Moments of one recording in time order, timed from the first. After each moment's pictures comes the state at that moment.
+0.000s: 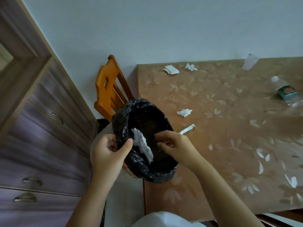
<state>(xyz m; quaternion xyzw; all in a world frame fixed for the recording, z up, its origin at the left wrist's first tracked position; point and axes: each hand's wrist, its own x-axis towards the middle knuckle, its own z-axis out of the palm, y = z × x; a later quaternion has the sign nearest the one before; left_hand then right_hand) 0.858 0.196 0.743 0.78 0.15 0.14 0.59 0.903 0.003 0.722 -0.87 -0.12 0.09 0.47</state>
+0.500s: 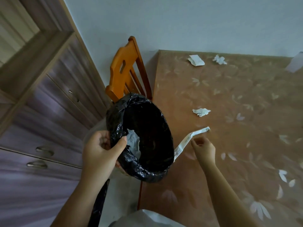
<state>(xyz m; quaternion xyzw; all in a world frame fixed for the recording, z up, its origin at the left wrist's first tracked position) 0.855 0.196 0.737 0.78 0.24 0.17 0.55 0.957 -0.061 0.602 -0.86 0.18 0.05 0.47</state>
